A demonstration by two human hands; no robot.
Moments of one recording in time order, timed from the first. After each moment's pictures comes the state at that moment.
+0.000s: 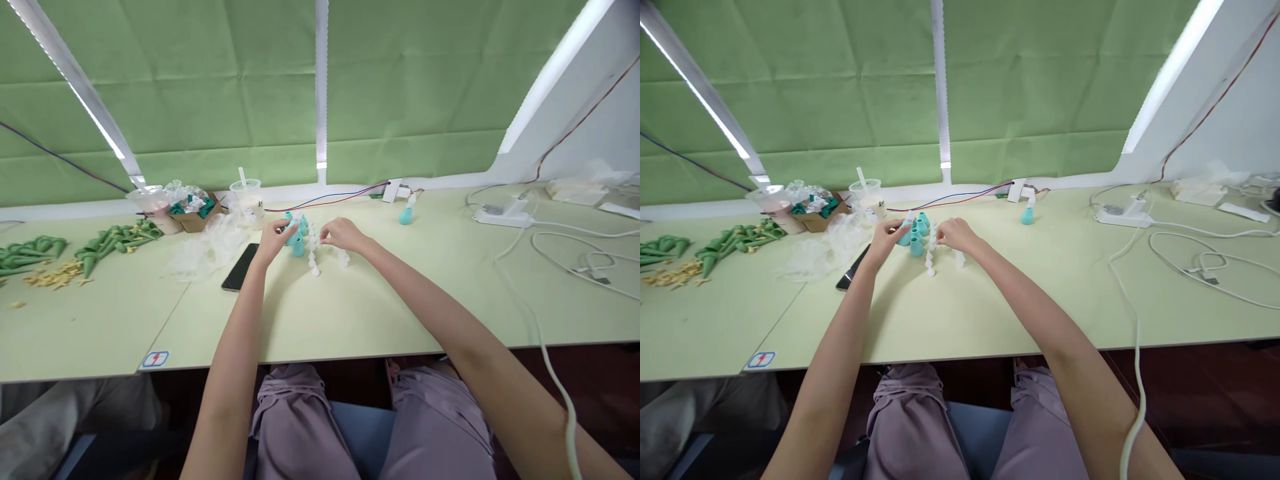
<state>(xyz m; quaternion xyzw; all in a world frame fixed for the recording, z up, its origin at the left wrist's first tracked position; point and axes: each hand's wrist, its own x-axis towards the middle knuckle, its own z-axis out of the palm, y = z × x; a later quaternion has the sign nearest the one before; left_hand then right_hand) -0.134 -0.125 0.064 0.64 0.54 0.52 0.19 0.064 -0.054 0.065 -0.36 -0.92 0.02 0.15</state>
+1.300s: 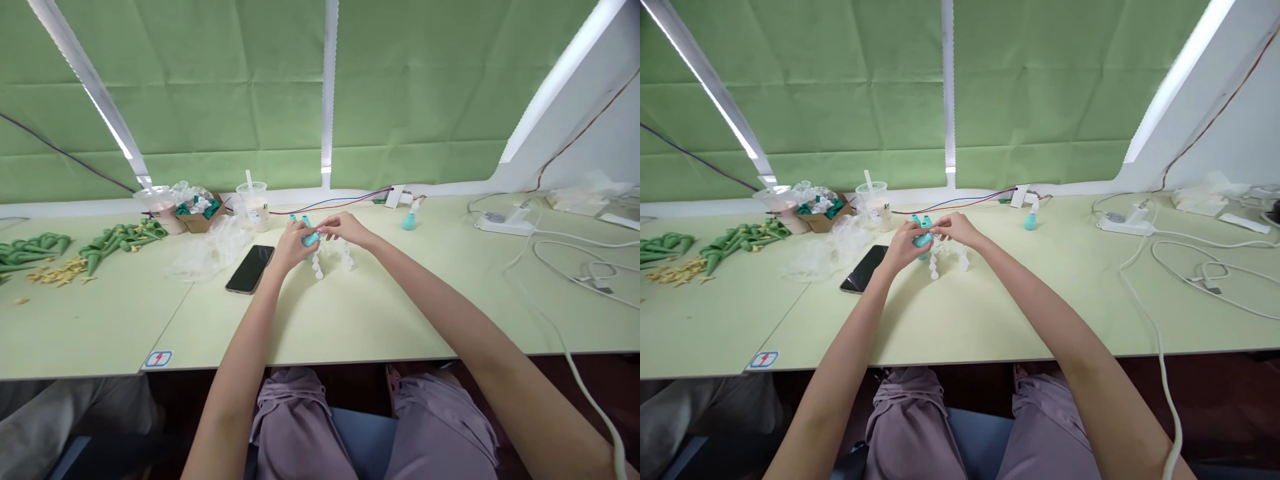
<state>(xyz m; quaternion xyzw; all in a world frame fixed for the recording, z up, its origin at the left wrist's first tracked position) -0.110 -0.130 0.059 0.76 0.54 0.36 -0.06 0.064 -0.057 0.085 -0.32 -0.79 0.44 0.30</state>
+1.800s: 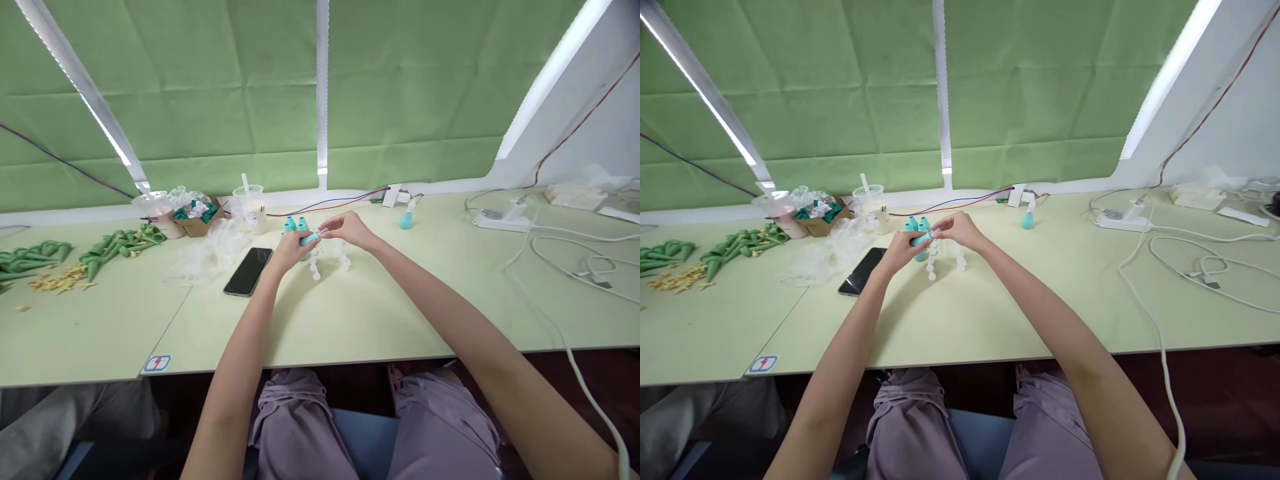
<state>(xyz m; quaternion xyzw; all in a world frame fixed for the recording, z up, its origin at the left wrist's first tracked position) -0.103 -0.136 0.069 0.75 0.56 0.34 0.08 0.076 -0.063 0.085 -0.30 -0.75 0.45 0.38</state>
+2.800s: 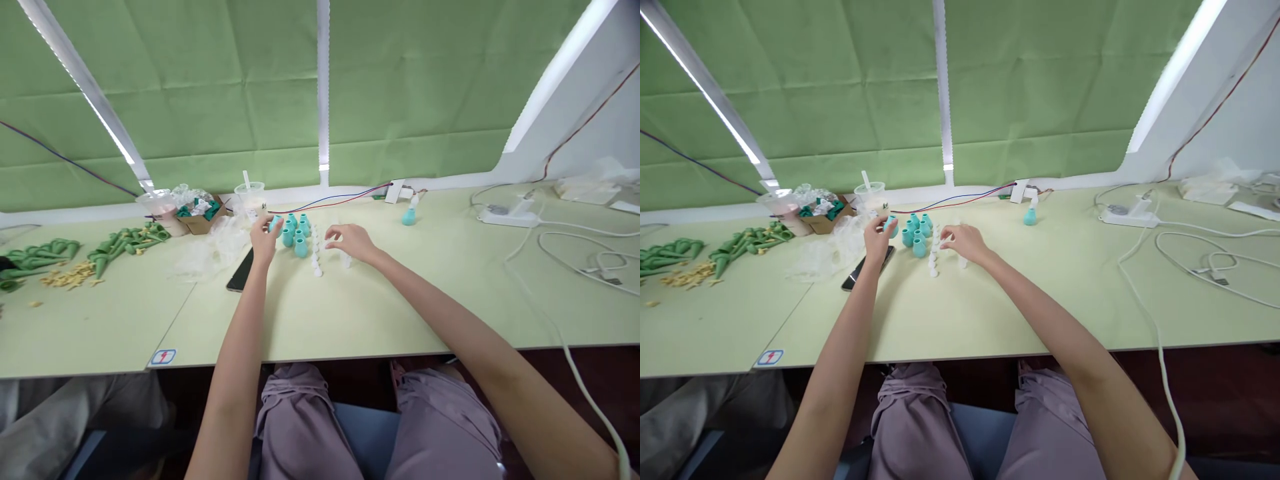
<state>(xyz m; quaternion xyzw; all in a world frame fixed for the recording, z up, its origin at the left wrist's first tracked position) -0.157 -0.111 0.047 0.51 0.58 0.63 0.04 0.083 -0.073 0.053 -0.37 -0.87 0.15 0.28</state>
